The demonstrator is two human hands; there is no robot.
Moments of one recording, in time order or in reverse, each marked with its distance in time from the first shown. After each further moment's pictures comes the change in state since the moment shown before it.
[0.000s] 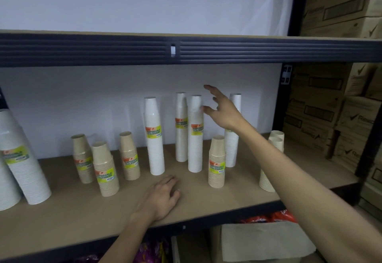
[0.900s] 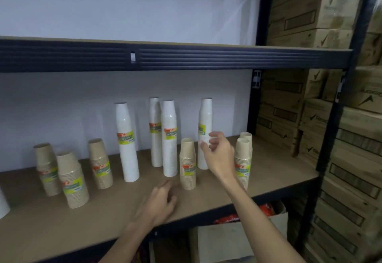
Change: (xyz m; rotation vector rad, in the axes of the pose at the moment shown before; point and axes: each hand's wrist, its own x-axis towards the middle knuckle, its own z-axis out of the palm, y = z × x) left_hand 0.004 0.069 0.019 -0.145 0.114 0.101; right_hand -0.111 0.049 0.013 0.075 0.463 0.314
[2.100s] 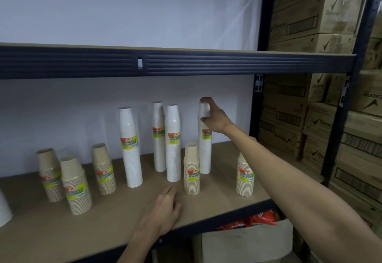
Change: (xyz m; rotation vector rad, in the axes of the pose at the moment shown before) left_hand 0.004 -0.004 0.009 -0.025 0.005 0.015; right_hand 0.135 -0.033 0.015 -0.258 -0.405 -0.216
